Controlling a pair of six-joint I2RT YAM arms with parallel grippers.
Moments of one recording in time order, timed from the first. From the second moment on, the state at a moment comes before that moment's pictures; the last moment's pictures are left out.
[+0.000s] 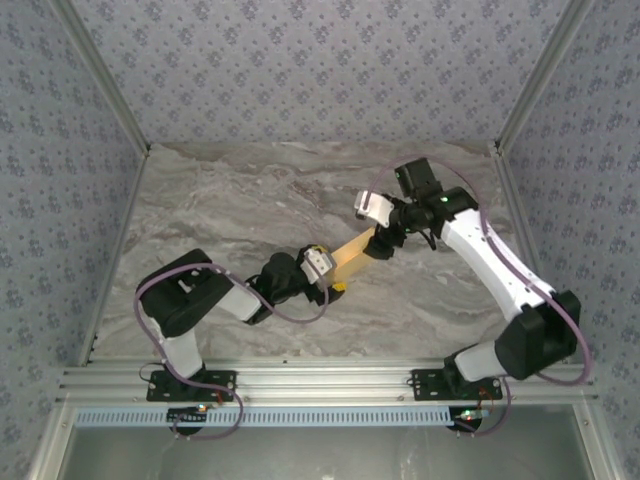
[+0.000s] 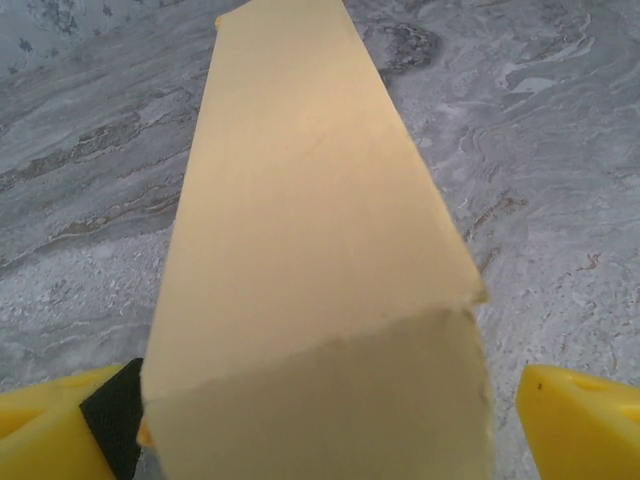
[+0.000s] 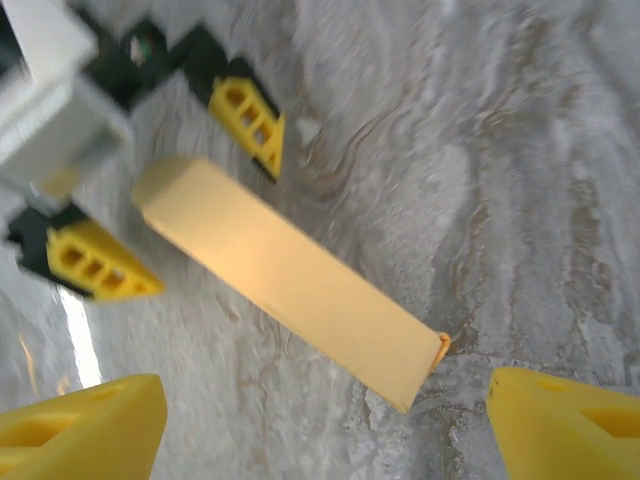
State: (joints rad) left arm -0.83 1.81 0.50 1.00 0.20 0.17; right arm 0.41 1.44 1.31 -0.93 -0.35 -0.87
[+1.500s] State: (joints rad) left arm -0.71 1.92 0.54 1.09 0.52 0.22; right arm 0.55 1.75 1.46 -1.05 -0.21 -1.25
